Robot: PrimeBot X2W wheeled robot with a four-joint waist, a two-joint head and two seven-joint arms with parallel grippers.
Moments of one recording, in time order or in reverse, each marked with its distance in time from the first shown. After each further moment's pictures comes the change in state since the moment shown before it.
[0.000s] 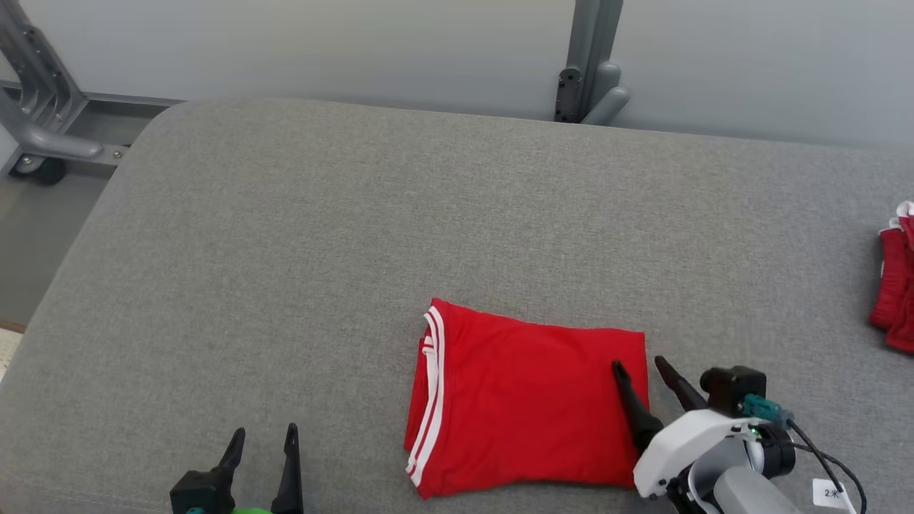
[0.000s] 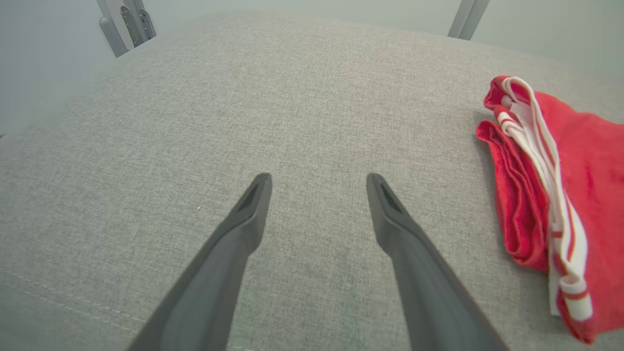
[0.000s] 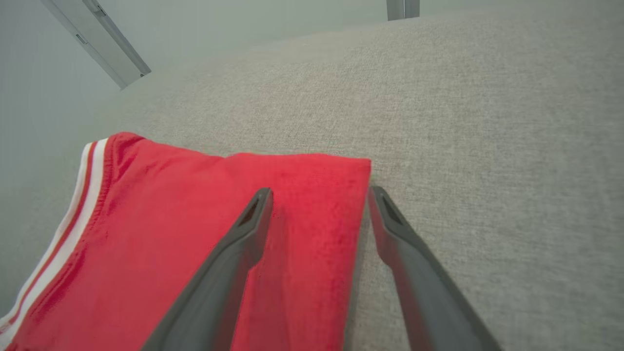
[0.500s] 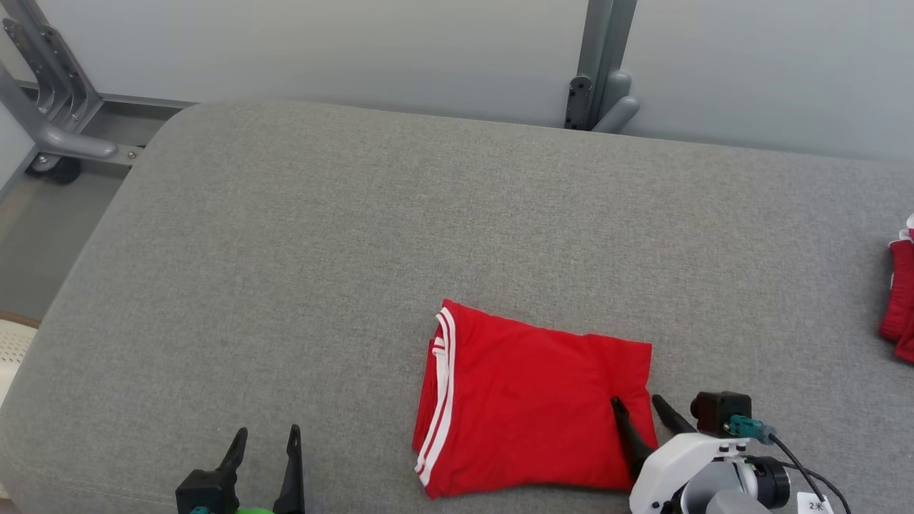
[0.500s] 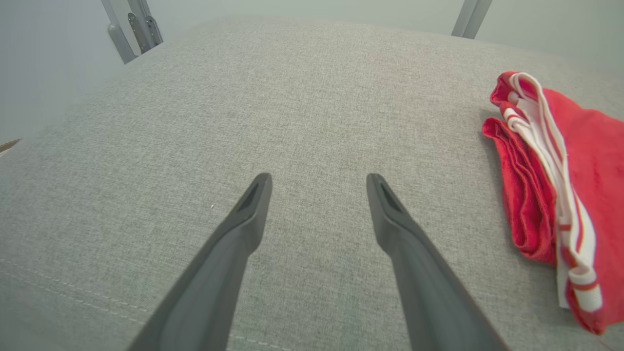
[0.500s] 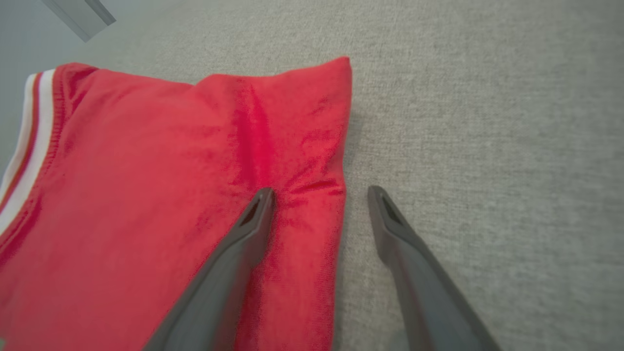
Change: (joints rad) left arm -0.005 0.000 0.002 0.010 0.032 -0.006 0.000; right arm -0.002 0.037 0.011 0.164 0.001 0.000 0.025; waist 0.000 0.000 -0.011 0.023
